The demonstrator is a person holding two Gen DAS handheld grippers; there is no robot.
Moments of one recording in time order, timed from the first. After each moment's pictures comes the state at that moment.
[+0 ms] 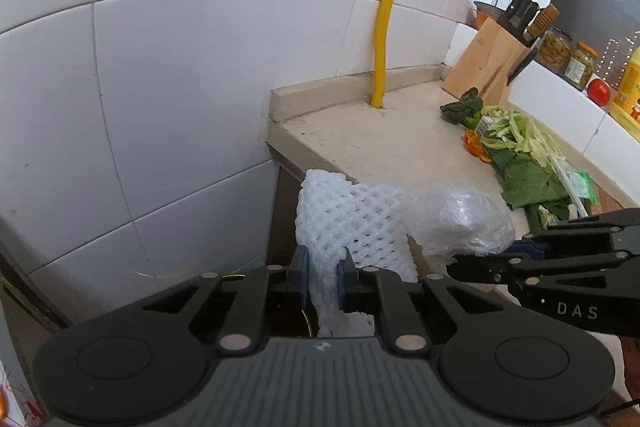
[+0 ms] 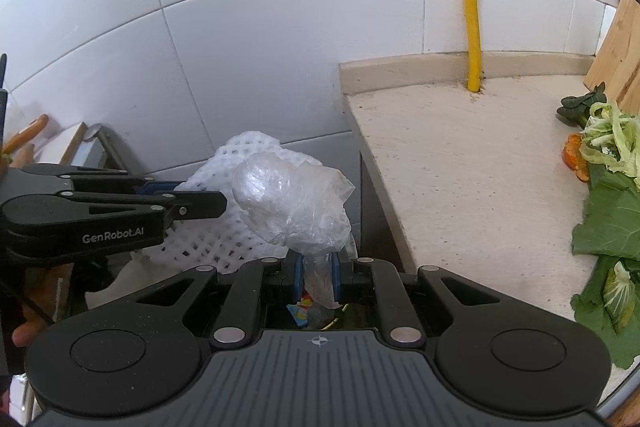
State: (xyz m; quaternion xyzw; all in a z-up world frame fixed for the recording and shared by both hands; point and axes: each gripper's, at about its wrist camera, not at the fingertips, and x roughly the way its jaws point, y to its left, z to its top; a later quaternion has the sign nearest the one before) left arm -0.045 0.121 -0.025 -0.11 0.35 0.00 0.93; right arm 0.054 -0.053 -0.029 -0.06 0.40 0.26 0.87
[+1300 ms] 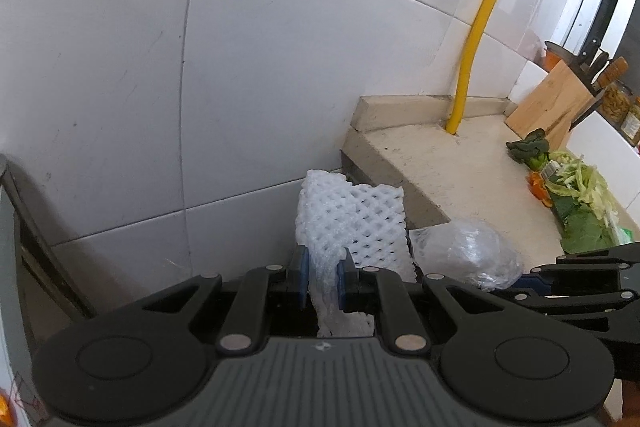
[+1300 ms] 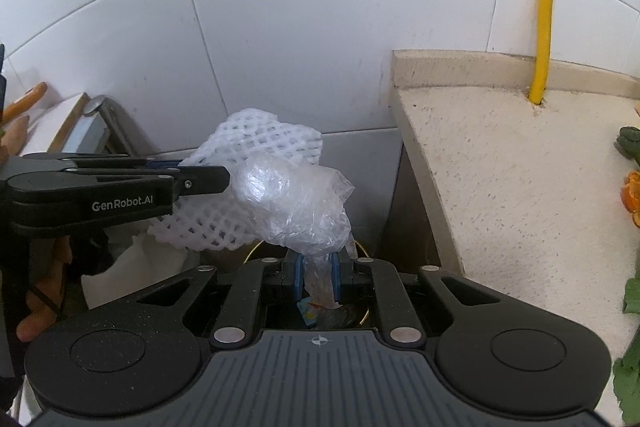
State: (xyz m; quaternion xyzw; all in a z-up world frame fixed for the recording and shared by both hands) left arm -0.032 0.174 -0.052 -0.17 0.34 0.07 0.92; right arm 0.083 -0.004 -0.055 -0.11 0.42 0.30 0.85
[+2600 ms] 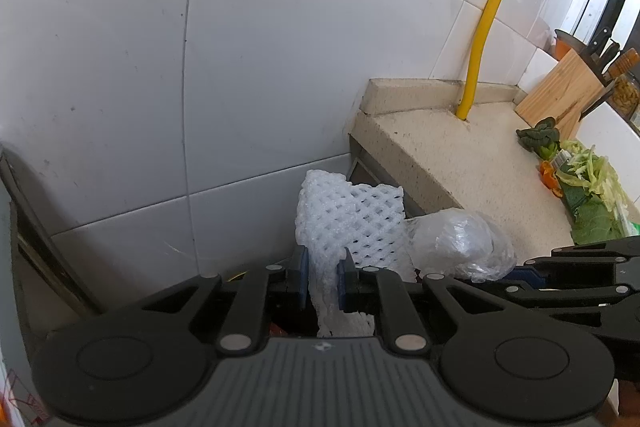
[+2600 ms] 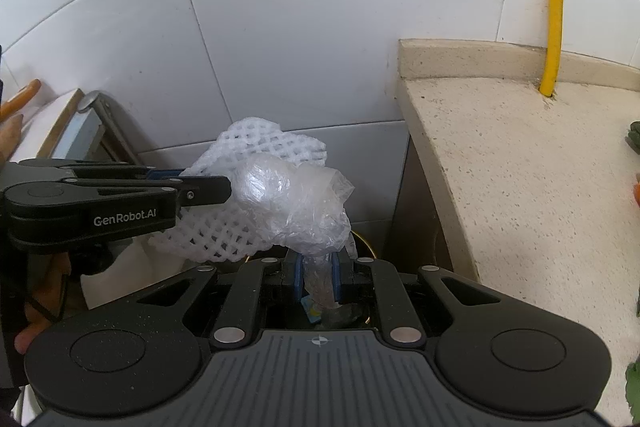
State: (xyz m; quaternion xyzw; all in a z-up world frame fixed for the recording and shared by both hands) left arm -0.020 0.175 -0.060 -0.17 0.36 0.07 0.91; right arm 0.091 0.004 -0.063 -0.11 0.44 0.30 0.84
